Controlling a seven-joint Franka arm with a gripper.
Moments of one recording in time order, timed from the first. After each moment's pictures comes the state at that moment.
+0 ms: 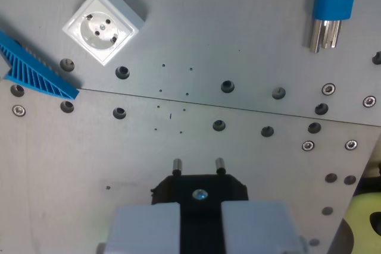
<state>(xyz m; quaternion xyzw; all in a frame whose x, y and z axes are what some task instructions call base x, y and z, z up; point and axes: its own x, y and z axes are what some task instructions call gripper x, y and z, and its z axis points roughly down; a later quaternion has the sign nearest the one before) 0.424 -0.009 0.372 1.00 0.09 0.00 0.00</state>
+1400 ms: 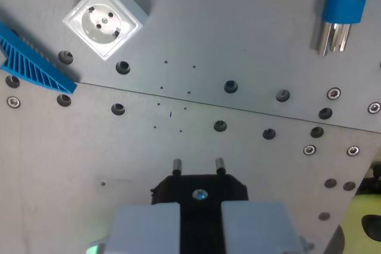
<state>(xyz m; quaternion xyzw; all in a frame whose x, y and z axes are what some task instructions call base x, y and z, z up) 0.424 -0.001 0.352 0.99 0.12 -0.01 0.00</state>
